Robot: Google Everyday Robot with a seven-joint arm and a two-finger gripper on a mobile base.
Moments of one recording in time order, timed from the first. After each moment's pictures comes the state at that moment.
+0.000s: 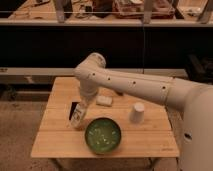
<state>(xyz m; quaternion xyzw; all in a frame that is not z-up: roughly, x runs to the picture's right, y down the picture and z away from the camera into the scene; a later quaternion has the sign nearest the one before) -0.088 0.043 0.743 -0.17 0.21 0.91 0.32</state>
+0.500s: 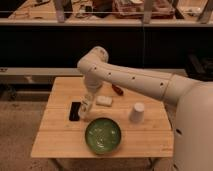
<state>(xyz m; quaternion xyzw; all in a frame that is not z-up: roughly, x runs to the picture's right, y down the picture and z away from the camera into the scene) -0.057 0.006 0.762 -0.12 0.21 0.92 0.31</state>
